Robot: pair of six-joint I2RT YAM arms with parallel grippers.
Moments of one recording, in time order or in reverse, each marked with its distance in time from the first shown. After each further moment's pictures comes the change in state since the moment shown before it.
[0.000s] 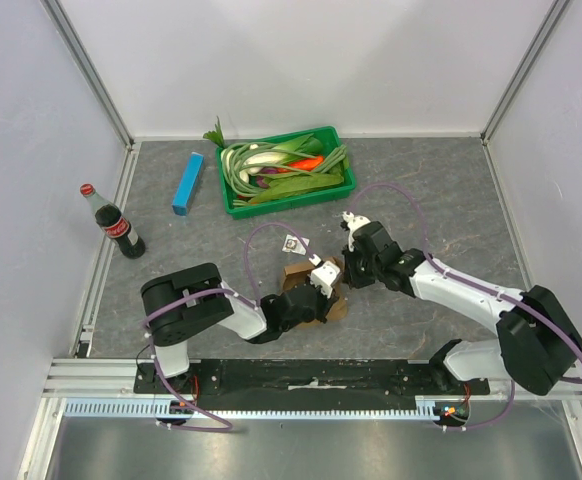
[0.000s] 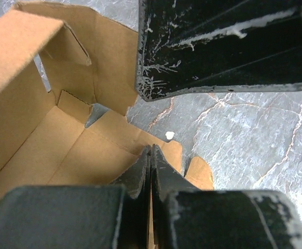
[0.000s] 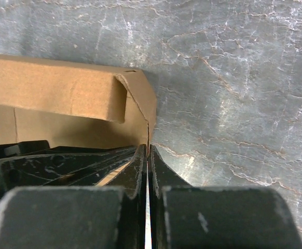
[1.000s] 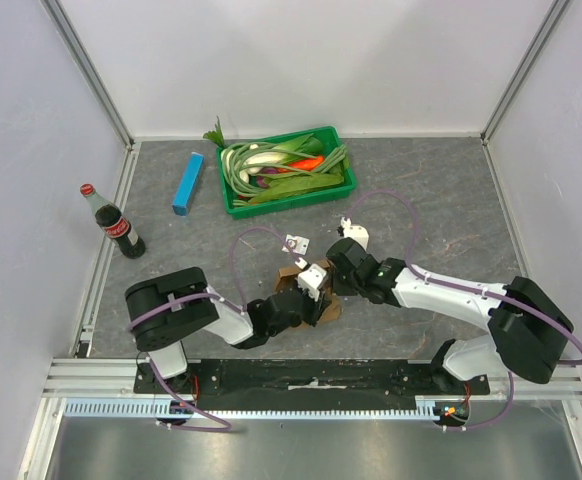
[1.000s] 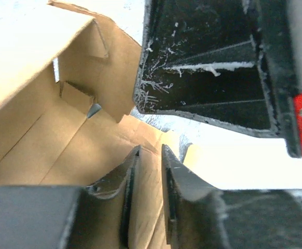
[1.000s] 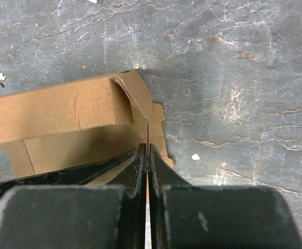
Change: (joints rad) left arm 0.000 -0.065 -0.103 0.056 -0.017 -0.016; right arm 0.201 0.065 0.048 -0.027 0.293 0.420
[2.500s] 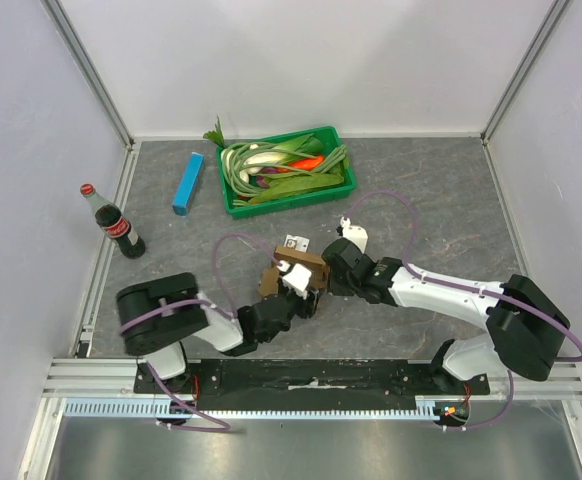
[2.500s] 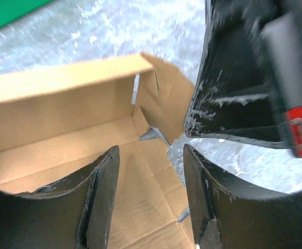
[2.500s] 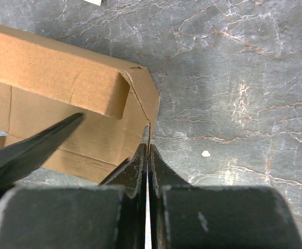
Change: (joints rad) left arm -0.026 -0.006 -0.092 0.232 -0.249 0.153; right arm 0.031 0.019 0.032 -0.031 0.042 0.092
